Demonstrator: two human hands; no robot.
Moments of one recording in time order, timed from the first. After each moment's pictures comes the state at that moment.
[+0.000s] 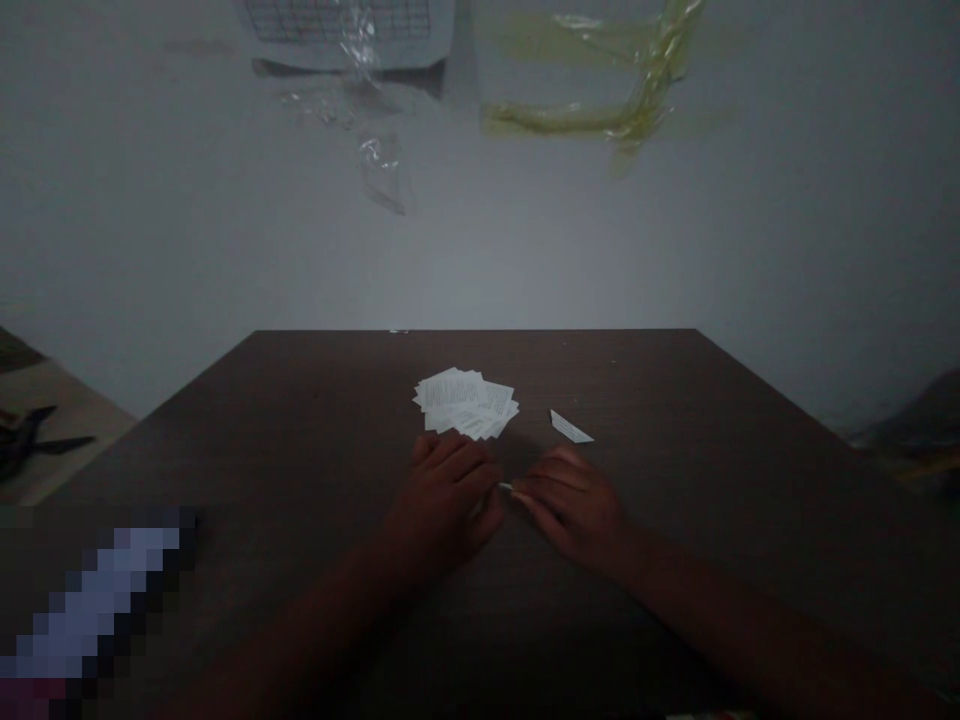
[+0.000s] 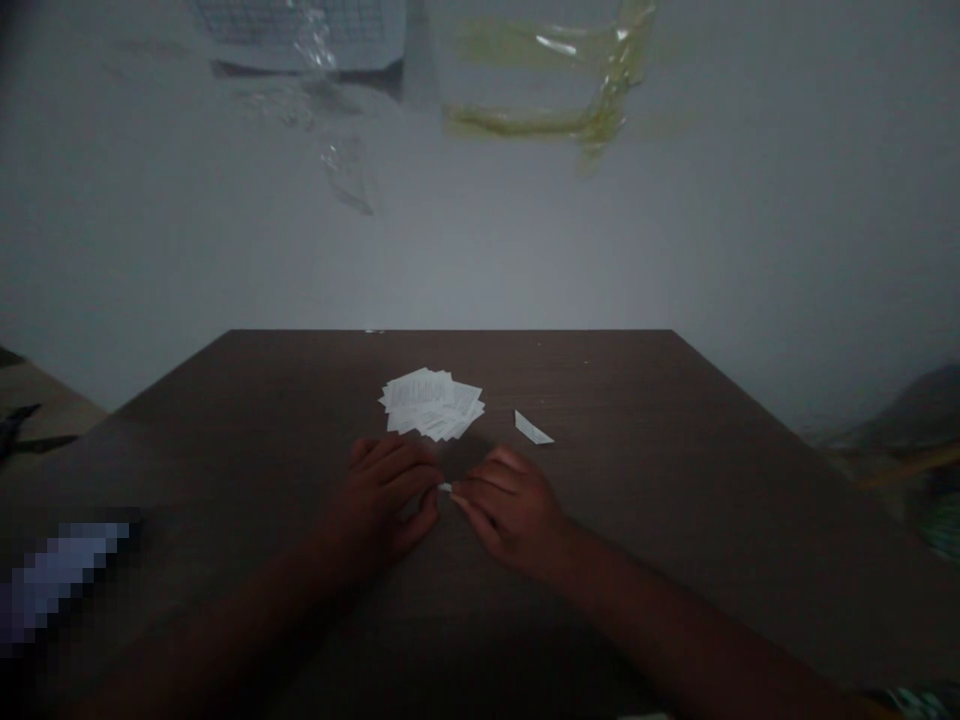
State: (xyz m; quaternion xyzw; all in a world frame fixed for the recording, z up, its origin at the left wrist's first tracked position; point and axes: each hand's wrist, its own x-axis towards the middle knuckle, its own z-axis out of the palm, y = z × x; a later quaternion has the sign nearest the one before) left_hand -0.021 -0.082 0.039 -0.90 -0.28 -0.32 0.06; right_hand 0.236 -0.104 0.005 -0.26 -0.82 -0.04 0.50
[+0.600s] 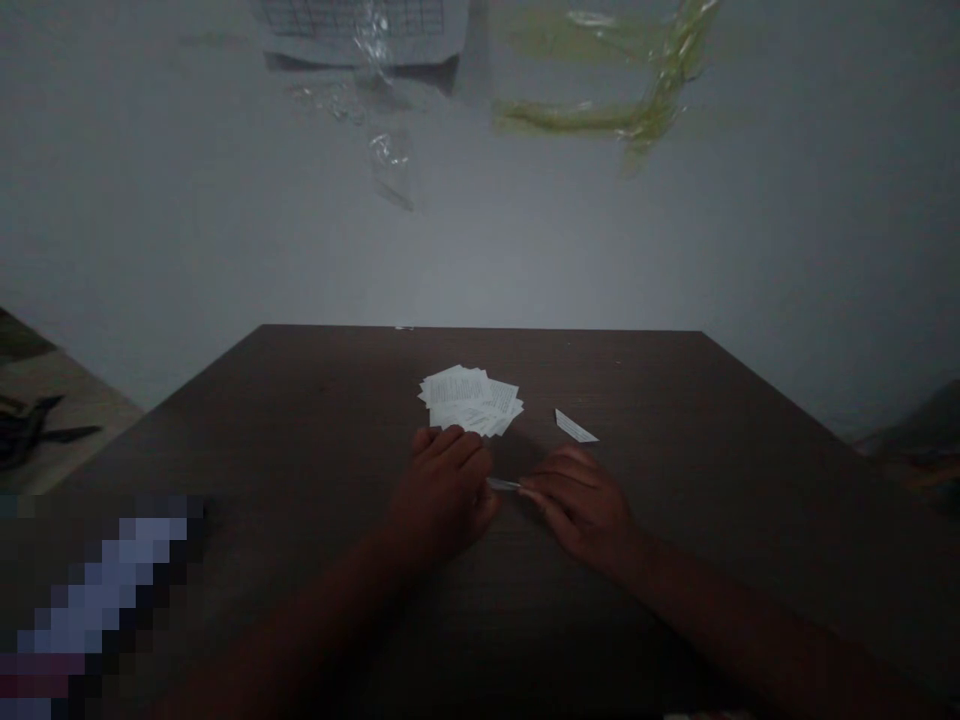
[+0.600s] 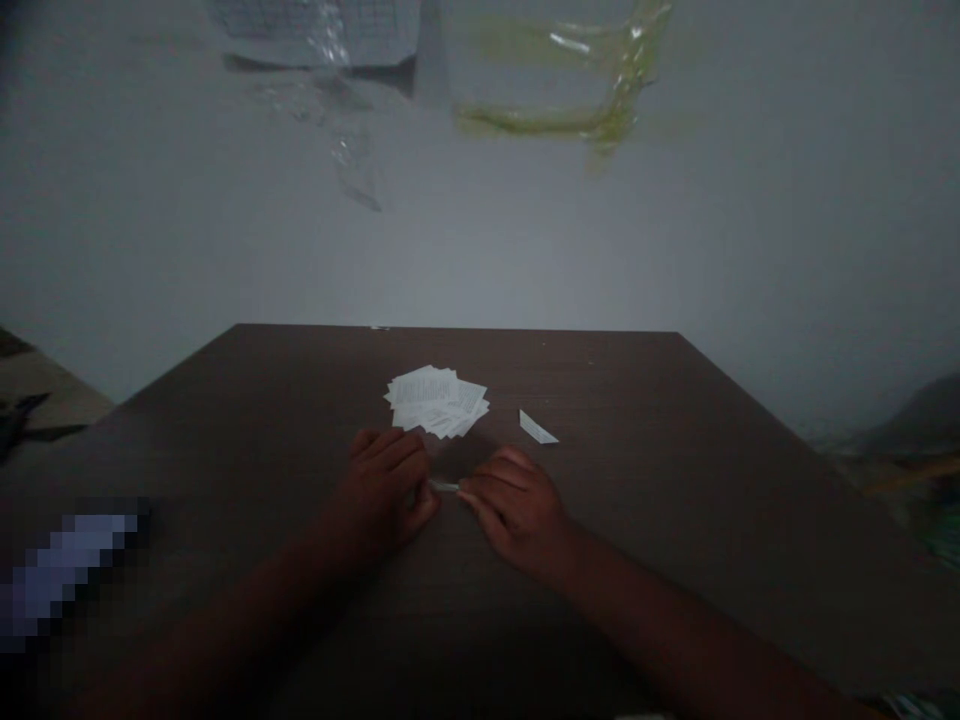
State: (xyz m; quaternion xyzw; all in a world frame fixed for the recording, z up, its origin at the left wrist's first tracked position) left_hand -0.020 -0.077 0.039 -0.89 -0.34 -0.27 0.11; right_hand 0.236 -0.108 0.012 -0.25 -0.82 -0.01 0.52
